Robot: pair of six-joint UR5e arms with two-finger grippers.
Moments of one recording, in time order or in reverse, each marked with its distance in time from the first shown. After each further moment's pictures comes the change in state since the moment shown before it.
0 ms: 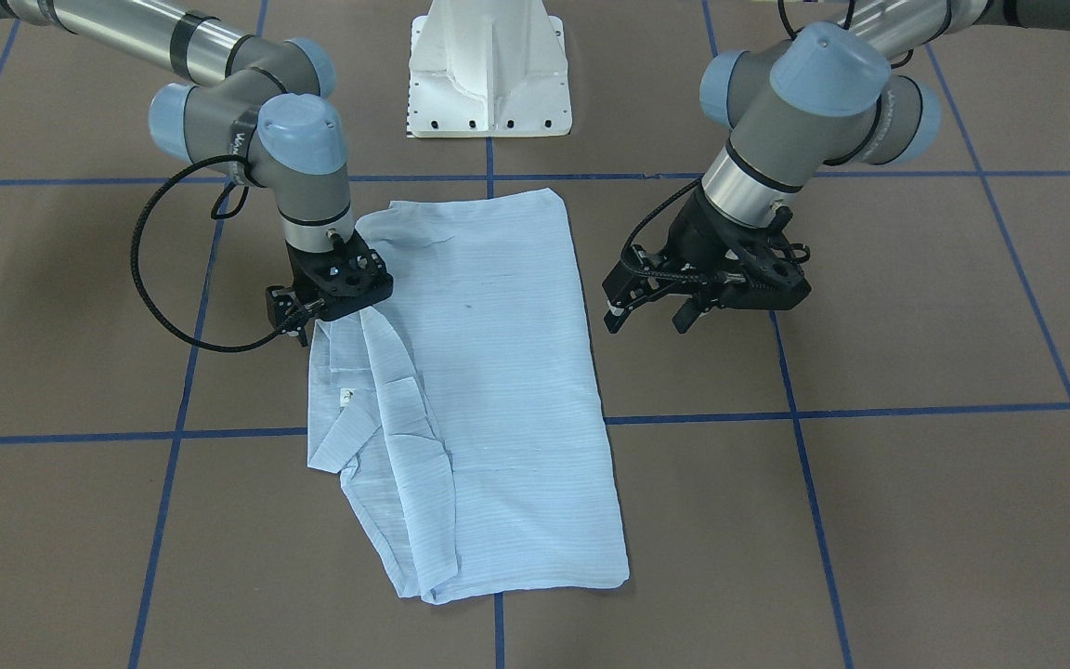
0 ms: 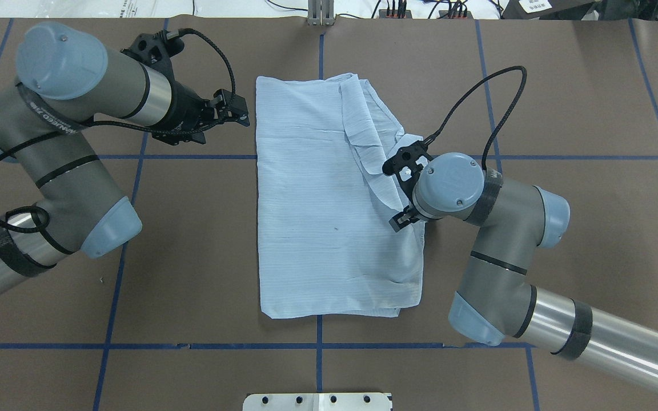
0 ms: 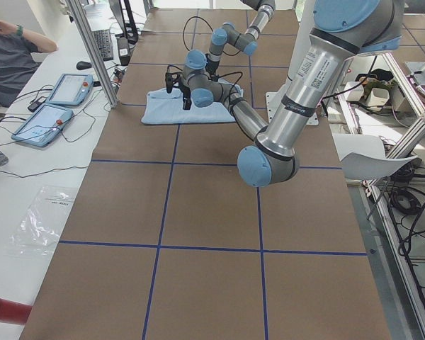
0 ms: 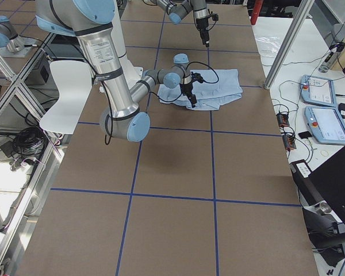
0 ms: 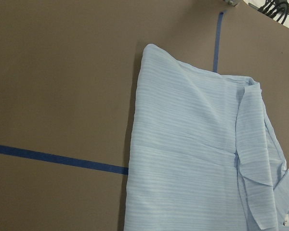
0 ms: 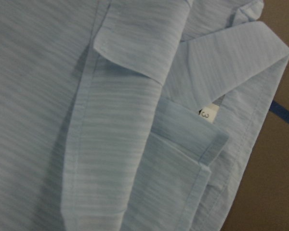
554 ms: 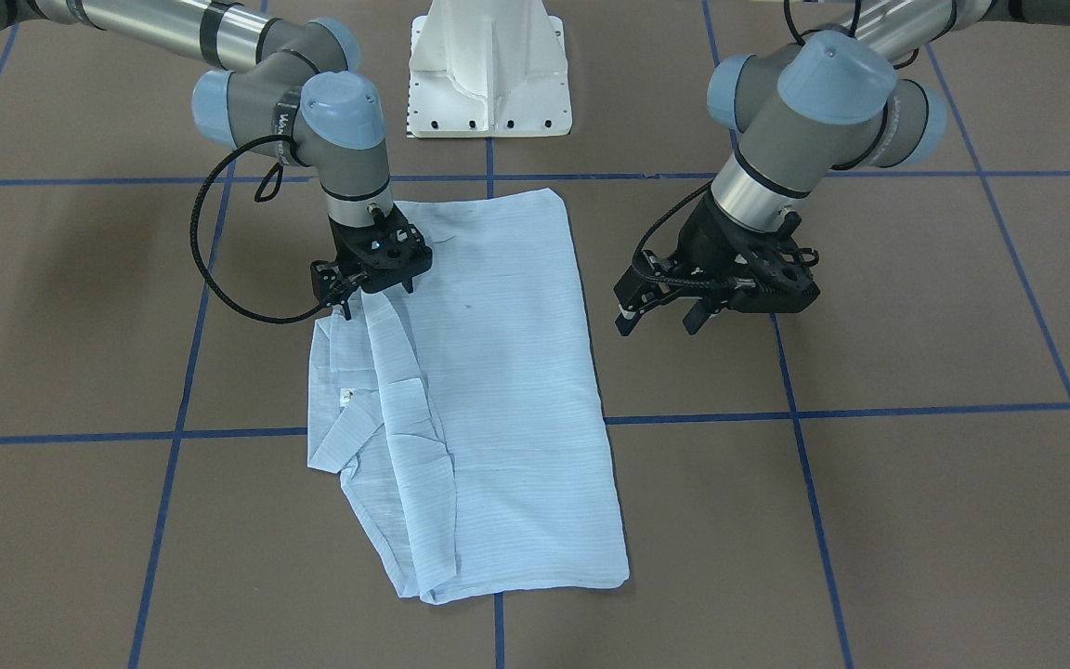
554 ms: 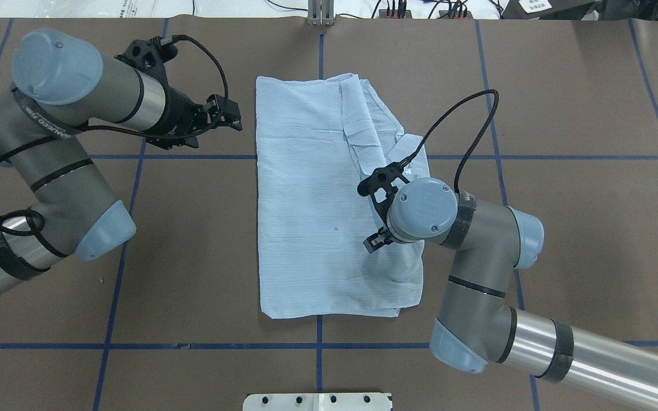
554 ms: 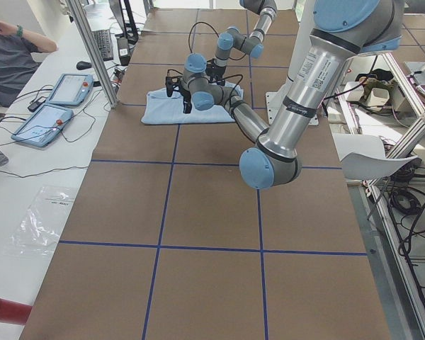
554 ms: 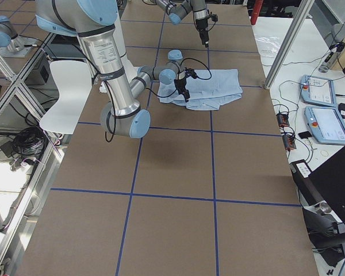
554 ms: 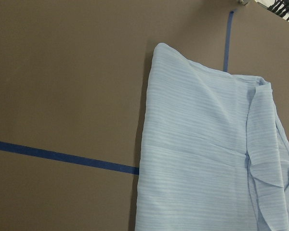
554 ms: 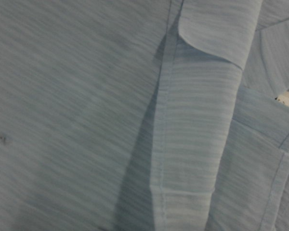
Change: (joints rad) left arm -0.001 0.026 0.000 -0.003 0.000 0.000; right arm -0.082 0.044 0.004 0.000 -0.010 0.082
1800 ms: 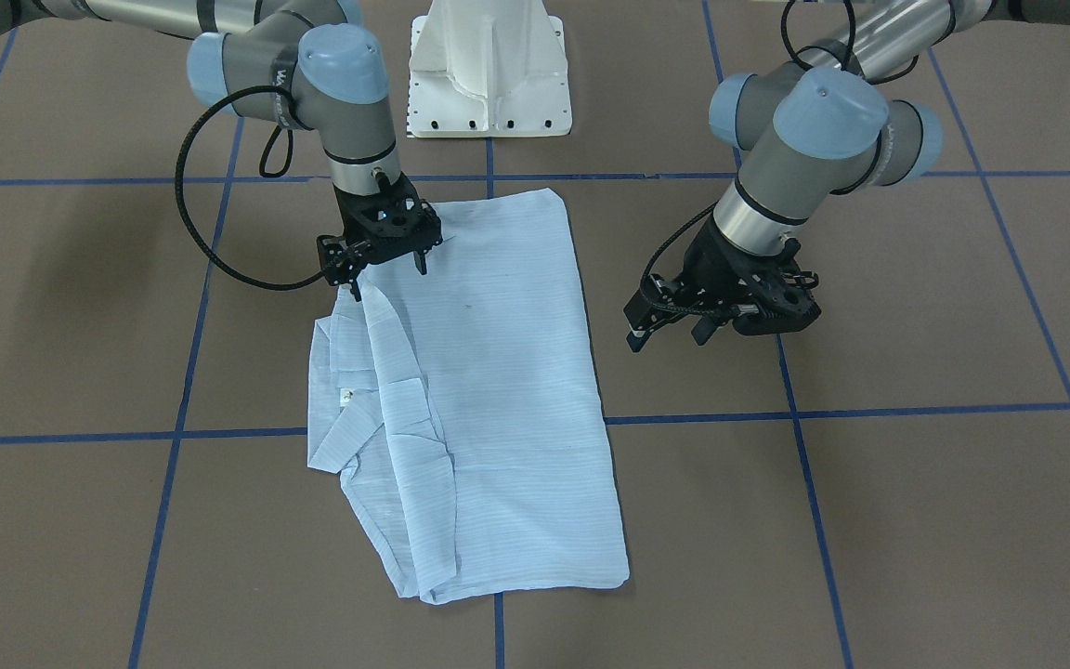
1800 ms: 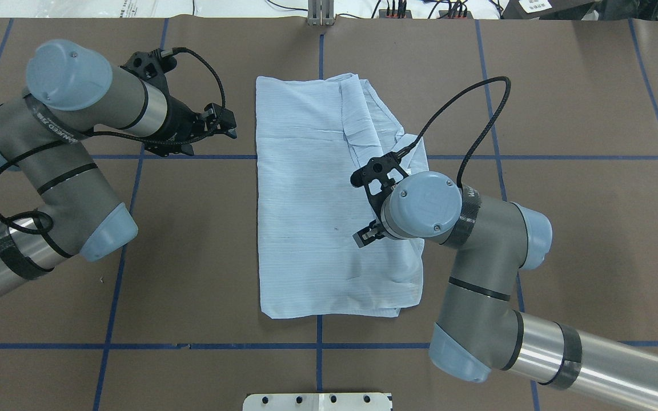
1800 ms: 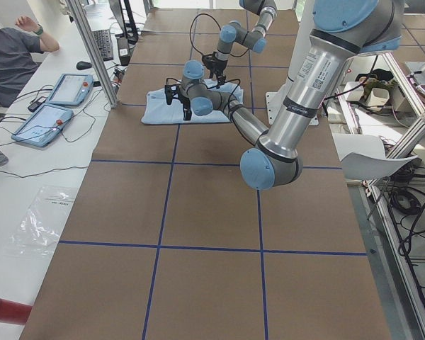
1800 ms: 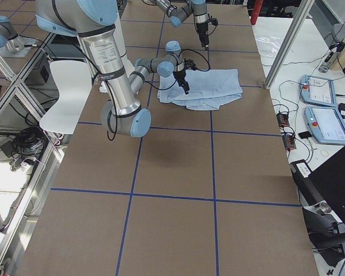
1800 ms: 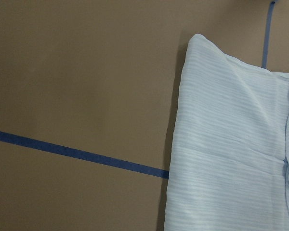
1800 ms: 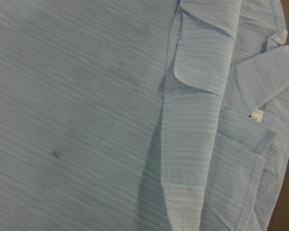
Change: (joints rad) left arm 0.006 0.009 0.047 0.000 -0.002 -0.007; right arm -0.013 0.018 0.067 -0.022 -0.021 0.054
